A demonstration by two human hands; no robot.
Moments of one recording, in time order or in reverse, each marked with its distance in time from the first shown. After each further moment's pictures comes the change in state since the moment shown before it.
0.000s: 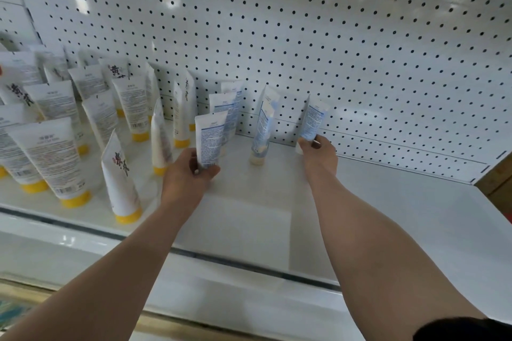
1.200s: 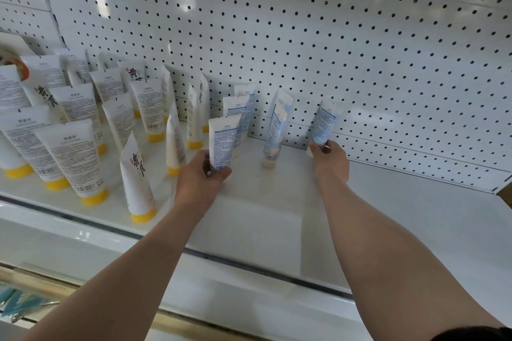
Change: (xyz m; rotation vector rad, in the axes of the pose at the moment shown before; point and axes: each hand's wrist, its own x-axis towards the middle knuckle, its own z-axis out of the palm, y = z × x) left_hand 0.003 -0.002 0.001 0.005 -0.013 -0.018; right_hand 0.002 0.001 0.005 -0.144 0.021 -0.028
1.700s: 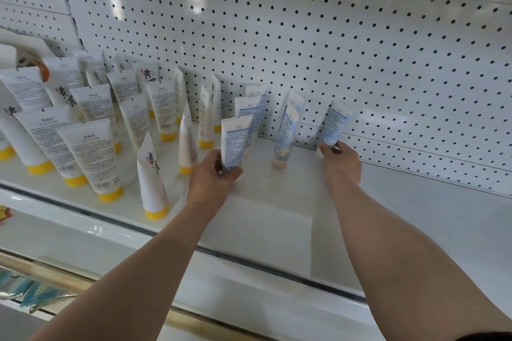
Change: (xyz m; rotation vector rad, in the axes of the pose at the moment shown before) left_hand -0.002 0.004 -0.001 -0.004 -0.007 -0.020; right_hand -0.002 -0.002 -0.001 0.023 0.005 0.006
